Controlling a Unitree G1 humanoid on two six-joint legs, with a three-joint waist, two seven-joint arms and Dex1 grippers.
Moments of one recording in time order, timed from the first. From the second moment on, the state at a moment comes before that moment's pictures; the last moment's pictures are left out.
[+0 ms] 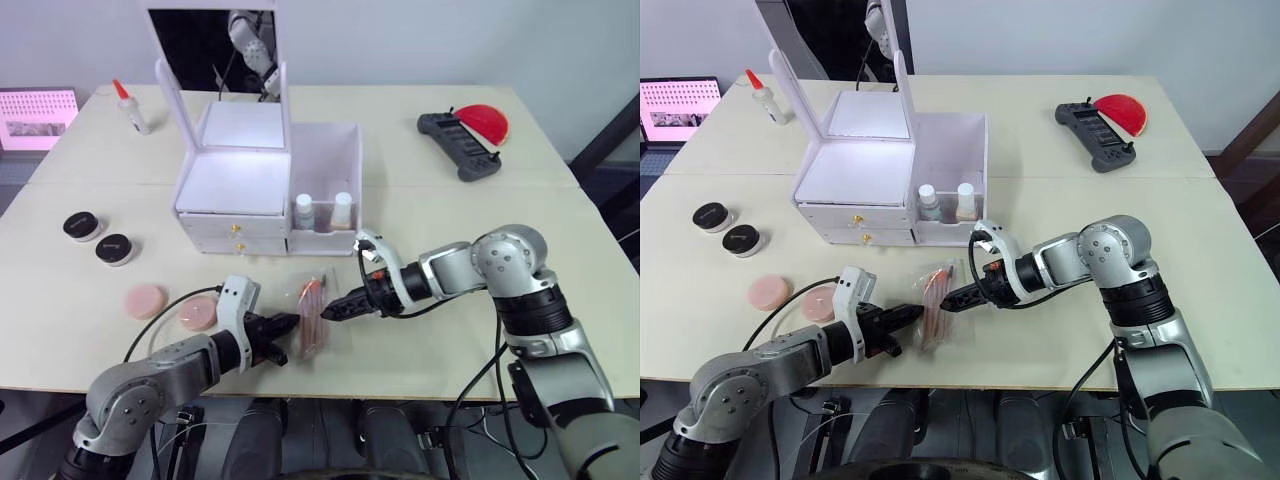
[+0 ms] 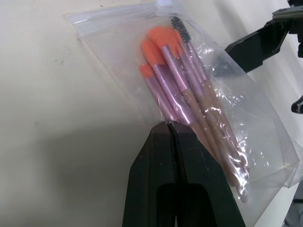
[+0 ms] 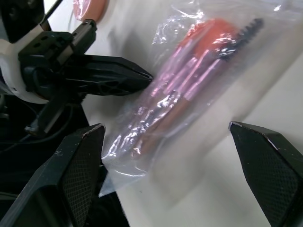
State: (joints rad) left arm 0.04 0.52 -0.06 -0.54 -1.09 0.94 -0.06; right arm -0.73 -0.50 0.18 0.02 1.11 1.60 0.39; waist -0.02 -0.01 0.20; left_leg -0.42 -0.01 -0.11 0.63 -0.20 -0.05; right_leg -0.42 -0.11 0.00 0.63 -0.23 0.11
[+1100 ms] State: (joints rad) left arm 0.12 0.53 0.02 -0.62 -1.06 0.99 -0.13; right arm -0.70 -0.32 0.10 0.31 1.41 1.61 0.00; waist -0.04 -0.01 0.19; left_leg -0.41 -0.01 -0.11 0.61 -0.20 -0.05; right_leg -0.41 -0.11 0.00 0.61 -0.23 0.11
